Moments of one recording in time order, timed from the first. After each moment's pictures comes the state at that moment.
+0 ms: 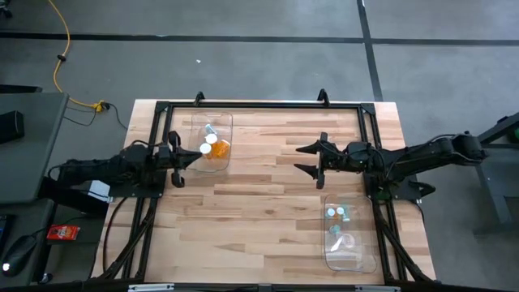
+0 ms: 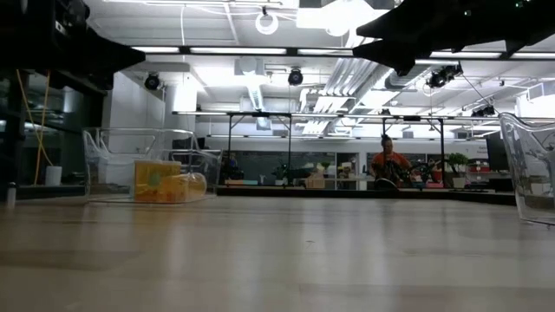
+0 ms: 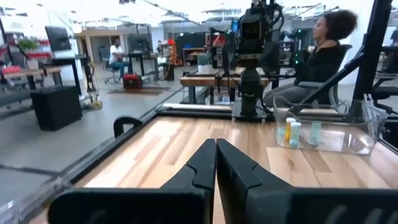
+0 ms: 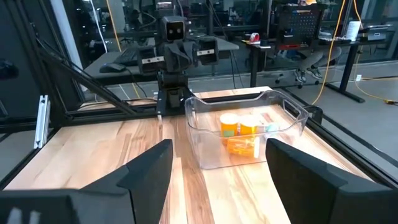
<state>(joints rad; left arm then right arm) 0.15 0.03 0.09 -0.01 -0.17 0.04 0.03 0.98 0.42 0.49 0.15 0.04</state>
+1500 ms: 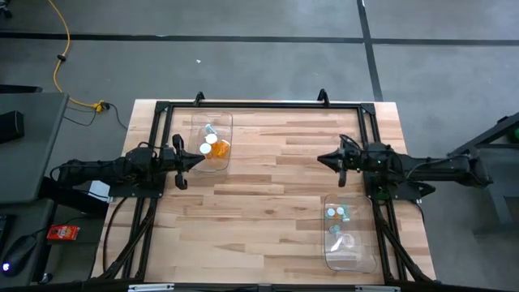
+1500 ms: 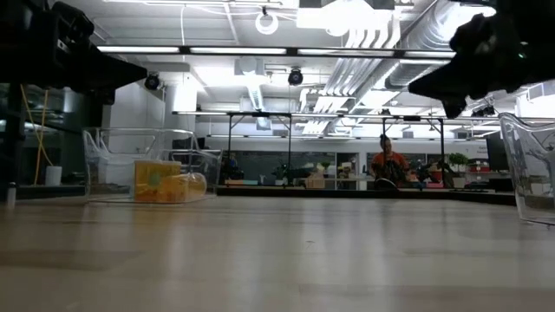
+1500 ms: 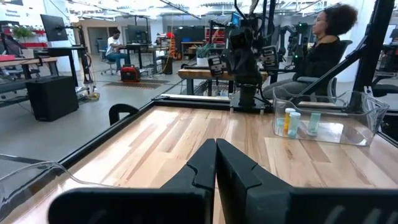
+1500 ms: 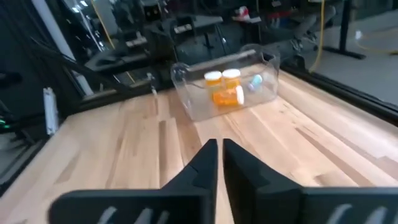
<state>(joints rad) 0.16 0.03 0.01 0.03 -0.16 0.01 -0.13 0.42 0.13 0.16 0.01 0.21</state>
